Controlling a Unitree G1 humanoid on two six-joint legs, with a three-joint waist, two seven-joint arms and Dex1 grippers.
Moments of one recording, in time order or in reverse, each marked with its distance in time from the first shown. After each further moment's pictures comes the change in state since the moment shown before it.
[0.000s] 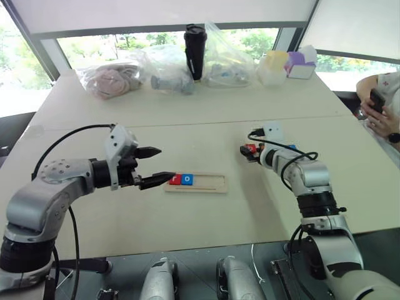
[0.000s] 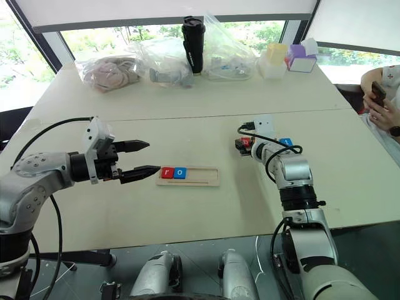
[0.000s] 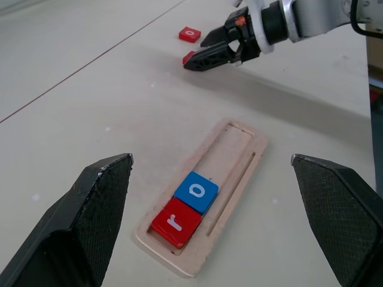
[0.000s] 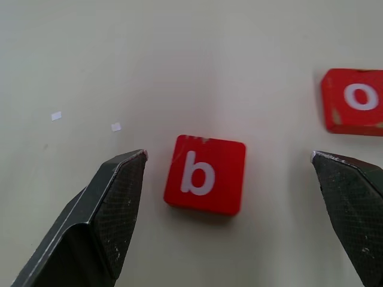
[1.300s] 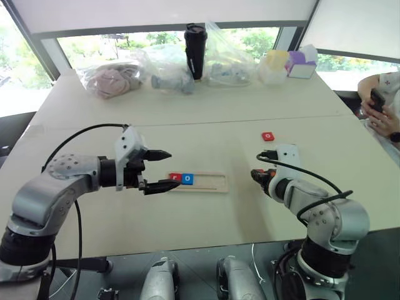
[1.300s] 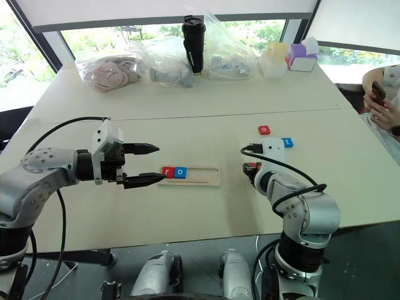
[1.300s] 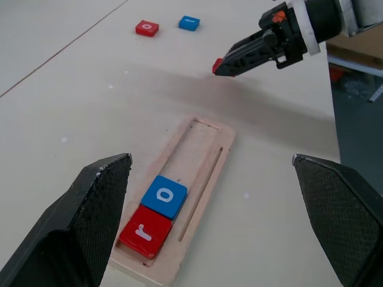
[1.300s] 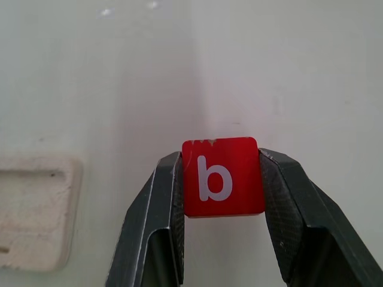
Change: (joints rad) left arm -0.051 0.059 -0.108 0.034 -0.037 -0.060 -0.062; right arm 0.293 0.310 -0.258 -0.933 -0.048 0.761 -0.170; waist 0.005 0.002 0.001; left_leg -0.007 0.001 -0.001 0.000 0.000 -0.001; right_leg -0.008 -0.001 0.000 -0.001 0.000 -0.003
